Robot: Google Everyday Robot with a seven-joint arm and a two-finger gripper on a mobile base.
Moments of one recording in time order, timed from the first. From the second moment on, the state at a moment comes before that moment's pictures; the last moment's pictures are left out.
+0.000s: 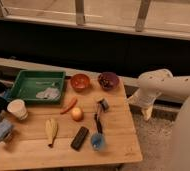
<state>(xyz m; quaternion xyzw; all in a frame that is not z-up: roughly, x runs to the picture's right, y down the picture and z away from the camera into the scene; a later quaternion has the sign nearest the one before) 0.253 0.109 0.766 -0.09 0.25 0.91 0.31</state>
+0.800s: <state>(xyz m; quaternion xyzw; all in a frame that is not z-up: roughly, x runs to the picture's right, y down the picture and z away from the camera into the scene) 0.253 0.108 0.765 -0.09 0.25 0.91 0.31</state>
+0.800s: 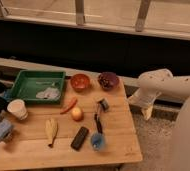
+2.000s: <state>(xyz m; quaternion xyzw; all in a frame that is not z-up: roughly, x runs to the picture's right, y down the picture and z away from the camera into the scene) 0.150 0.090 0.745 -0.10 0.22 0.85 0.46</state>
